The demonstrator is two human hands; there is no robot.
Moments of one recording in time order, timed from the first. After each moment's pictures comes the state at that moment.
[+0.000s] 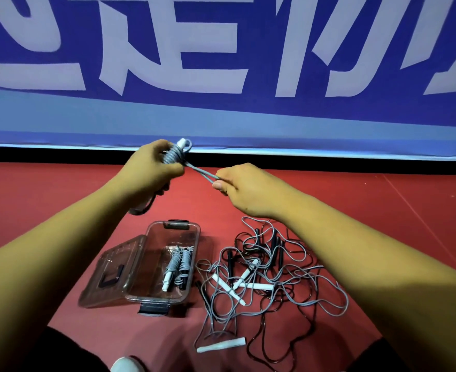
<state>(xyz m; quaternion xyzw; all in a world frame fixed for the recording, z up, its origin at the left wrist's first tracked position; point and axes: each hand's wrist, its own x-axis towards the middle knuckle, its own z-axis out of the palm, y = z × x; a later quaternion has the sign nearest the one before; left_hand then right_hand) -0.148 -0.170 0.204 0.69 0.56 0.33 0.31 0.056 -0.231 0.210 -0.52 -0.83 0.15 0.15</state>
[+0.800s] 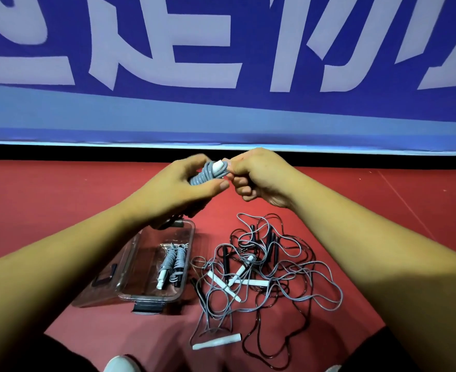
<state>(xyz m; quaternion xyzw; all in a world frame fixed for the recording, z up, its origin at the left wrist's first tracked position) -0.111 -0.221 0.204 0.73 0.34 0.29 0.51 0.074 -0.228 0.212 -0.53 -0.52 0.57 0.35</state>
